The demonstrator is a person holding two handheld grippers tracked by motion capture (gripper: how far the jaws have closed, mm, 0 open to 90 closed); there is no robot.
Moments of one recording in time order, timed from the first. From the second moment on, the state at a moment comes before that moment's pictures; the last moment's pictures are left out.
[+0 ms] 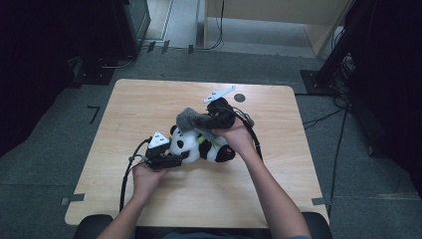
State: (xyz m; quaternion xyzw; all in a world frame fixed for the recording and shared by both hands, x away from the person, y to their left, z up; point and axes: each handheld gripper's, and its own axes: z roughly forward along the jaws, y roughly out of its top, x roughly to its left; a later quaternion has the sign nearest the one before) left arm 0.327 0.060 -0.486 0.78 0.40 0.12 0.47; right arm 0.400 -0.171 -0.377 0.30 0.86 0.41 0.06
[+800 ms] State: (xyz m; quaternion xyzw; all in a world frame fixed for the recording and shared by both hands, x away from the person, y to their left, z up) left arm 0.326 0.059 -0.486 0.79 0.39 0.12 0.46; right arm 0.410 -0.140 -0.400 0.29 0.88 0.38 0.03
